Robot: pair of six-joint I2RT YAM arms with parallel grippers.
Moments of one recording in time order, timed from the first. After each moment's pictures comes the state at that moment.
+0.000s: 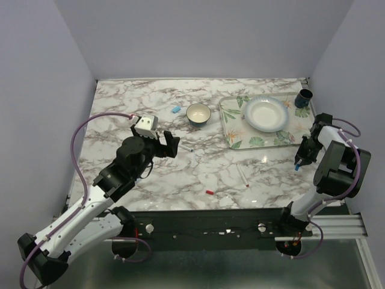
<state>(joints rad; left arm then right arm) -0.71 0.75 0.74 -0.17 -0.27 -0.30 -0.40 1.68 1.04 -0.75 0.03 0.14</state>
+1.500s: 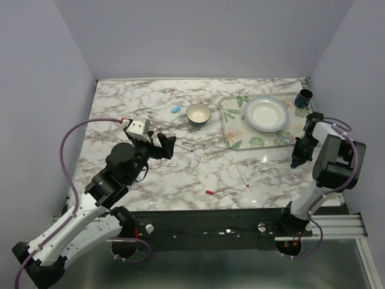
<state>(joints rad) -0.74 0.65 0.74 -0.17 -0.30 -0.27 -0.36 1.77 1.09 -0.82 0.04 0.12</state>
